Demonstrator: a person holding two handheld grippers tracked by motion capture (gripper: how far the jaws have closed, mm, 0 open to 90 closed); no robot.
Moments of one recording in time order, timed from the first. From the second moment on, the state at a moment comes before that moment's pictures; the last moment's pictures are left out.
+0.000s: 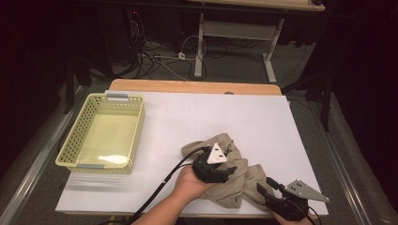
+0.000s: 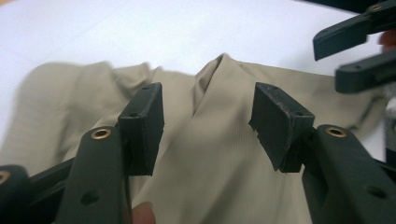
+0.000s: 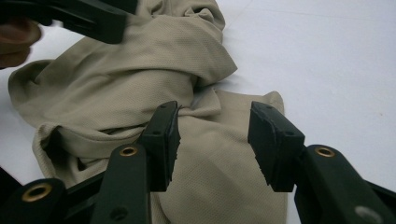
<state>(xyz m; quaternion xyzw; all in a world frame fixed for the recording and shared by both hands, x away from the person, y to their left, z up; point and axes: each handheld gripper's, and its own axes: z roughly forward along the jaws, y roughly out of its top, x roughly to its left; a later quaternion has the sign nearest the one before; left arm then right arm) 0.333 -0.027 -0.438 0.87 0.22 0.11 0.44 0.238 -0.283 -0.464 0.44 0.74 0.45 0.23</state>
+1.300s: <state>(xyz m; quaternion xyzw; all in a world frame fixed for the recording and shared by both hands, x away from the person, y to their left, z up) 0.259 0.149 -0.457 0.82 0.35 0.13 0.42 0.287 -0.226 -0.464 0.38 0.78 0.46 0.19</state>
